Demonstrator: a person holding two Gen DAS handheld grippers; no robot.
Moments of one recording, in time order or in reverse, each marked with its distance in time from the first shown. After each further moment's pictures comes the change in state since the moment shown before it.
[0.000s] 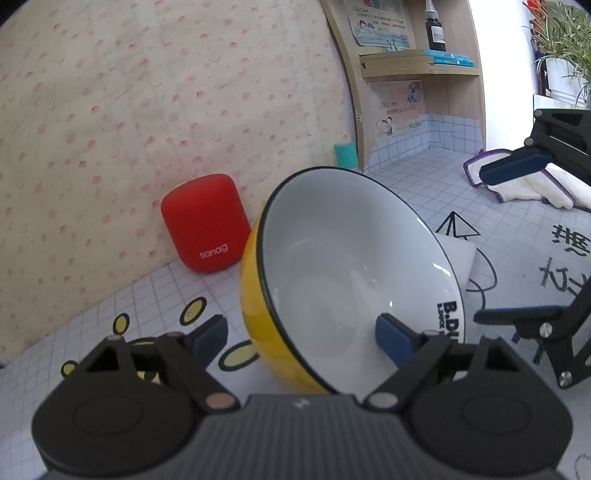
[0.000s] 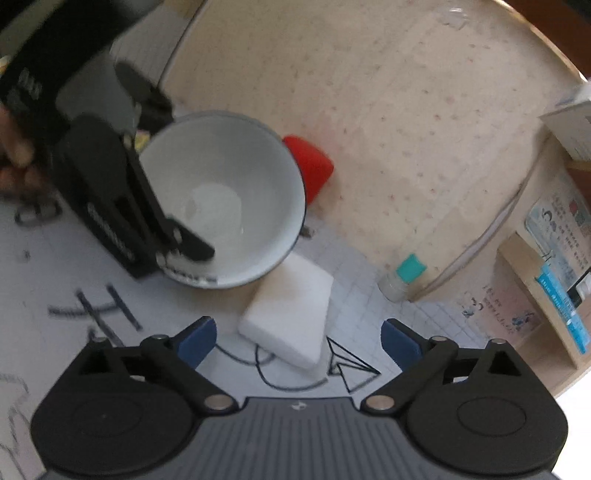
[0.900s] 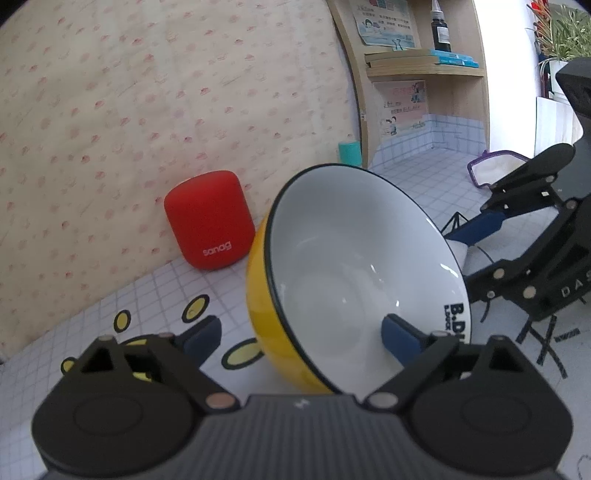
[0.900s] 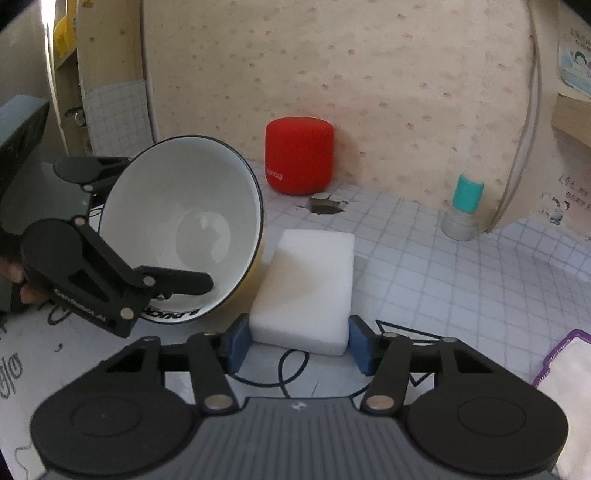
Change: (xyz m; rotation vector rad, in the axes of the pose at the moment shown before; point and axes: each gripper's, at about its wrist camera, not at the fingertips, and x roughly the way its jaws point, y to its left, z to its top) left arm 0.001 0.004 -0.001 -0.009 0.003 0.005; right arm 0.050 -0.057 -0.010 0.362 0.040 0.349
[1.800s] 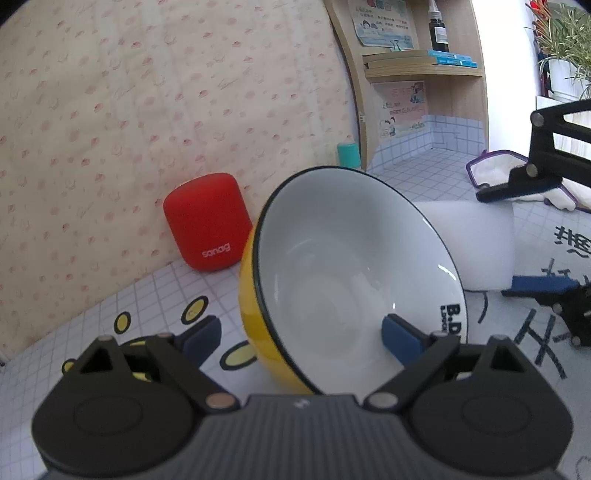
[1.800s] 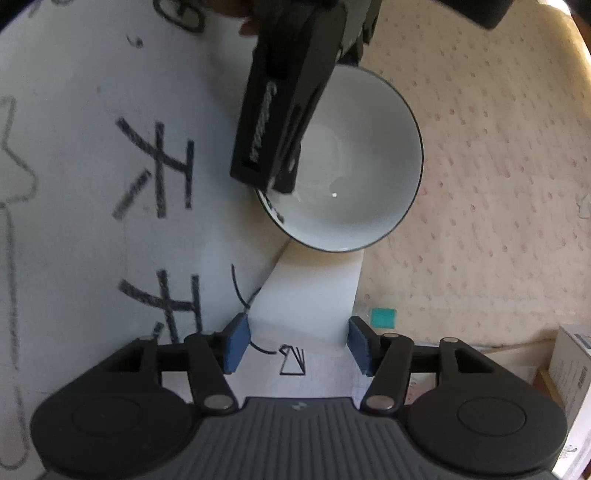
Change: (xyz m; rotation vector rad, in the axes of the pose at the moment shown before) left arm -0.001 -0.003 0.002 0.006 -0.004 0.005; right arm -0.001 0.136 -0.042 -1.182 0.256 -0.524
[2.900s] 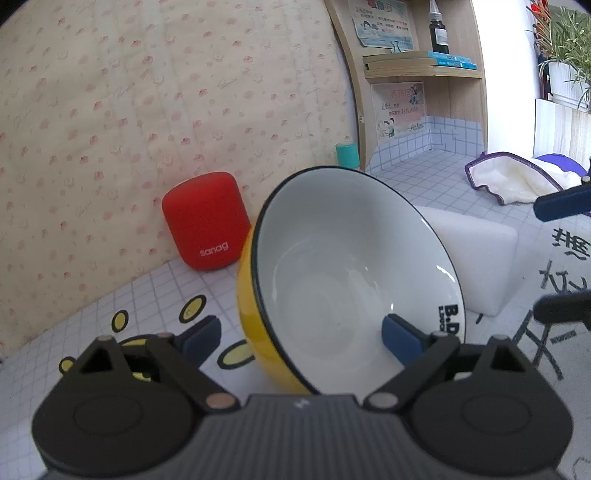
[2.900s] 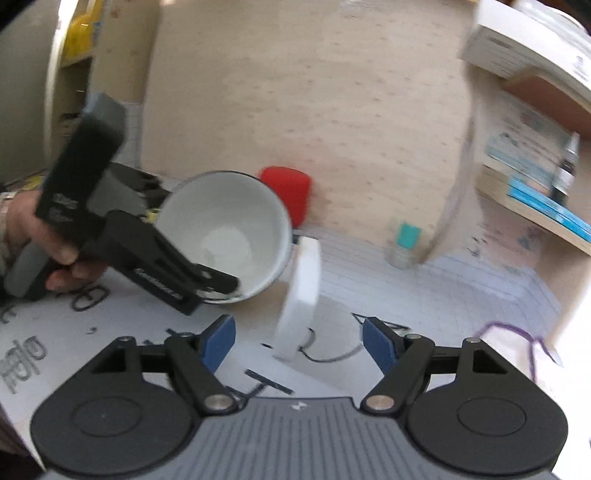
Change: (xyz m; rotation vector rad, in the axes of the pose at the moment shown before) left arm -0.001 -0.001 0.003 -0.019 0.003 0.001; right arm -0.028 -0.042 -0.086 1.252 -0.221 0.174
